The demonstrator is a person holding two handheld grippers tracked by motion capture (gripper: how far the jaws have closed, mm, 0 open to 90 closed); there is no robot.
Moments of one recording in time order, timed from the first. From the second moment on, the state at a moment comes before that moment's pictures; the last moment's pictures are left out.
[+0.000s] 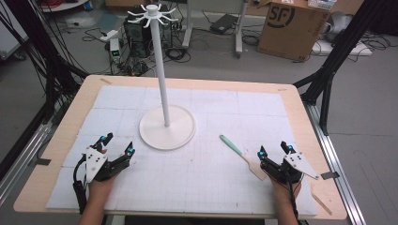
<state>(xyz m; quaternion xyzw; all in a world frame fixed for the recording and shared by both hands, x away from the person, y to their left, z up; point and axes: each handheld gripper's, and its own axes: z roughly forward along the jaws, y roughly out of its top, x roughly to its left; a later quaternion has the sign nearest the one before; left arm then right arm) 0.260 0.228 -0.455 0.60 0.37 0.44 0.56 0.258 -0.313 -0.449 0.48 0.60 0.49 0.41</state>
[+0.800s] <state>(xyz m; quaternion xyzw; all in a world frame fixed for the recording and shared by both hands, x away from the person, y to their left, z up) 0.260 0.229 -0.455 0.60 0.37 0.44 0.56 0.260 -0.312 -0.449 0.48 0.61 0.49 0.41</state>
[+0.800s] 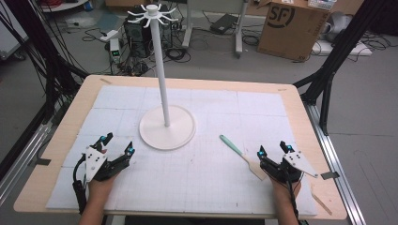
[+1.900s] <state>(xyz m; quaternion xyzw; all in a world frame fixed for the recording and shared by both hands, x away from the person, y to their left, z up) 0.259 0.227 -0.455 0.60 0.36 0.45 0.56 0.279 -0.309 -0.446 0.43 0.71 0.48 0.28</state>
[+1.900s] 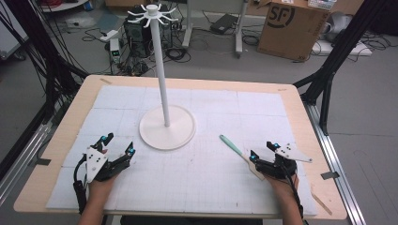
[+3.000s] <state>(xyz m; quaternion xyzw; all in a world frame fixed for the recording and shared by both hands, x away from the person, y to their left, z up) 0.259 0.227 -0.455 0.60 0.36 0.45 0.55 0.302 -0.279 -0.449 0.36 0.82 0.40 0.18</state>
